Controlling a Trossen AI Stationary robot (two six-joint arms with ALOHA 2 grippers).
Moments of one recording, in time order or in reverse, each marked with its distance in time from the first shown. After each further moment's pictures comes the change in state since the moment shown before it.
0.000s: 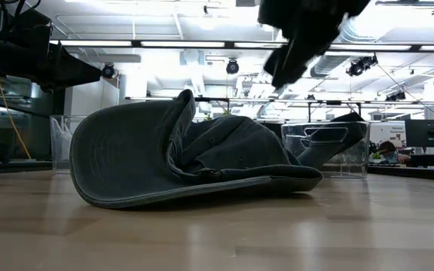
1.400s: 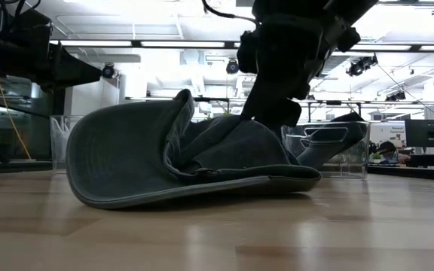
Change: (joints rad) left arm 0.000 0.000 0.000 0.000 0.000 0.000; right arm 0.080 0.172 -0.129 0.428 0.139 0.389
